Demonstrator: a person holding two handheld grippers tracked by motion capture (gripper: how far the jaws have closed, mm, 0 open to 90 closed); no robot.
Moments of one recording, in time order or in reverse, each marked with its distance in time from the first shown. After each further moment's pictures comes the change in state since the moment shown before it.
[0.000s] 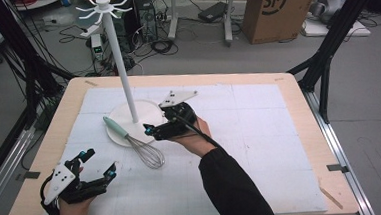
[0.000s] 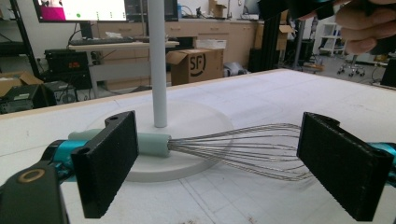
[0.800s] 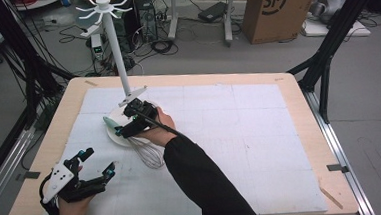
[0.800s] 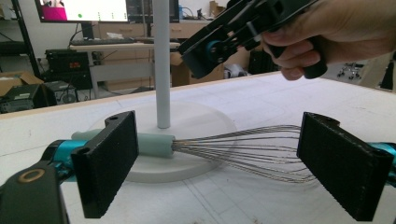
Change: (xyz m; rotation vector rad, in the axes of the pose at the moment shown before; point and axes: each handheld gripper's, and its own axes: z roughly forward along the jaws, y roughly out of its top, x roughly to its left) left arm 0.005 -0.001 0.001 -0.006 0.000 -0.010; right arm 0.016 0.024 0.104 0.193 0.078 -0.047
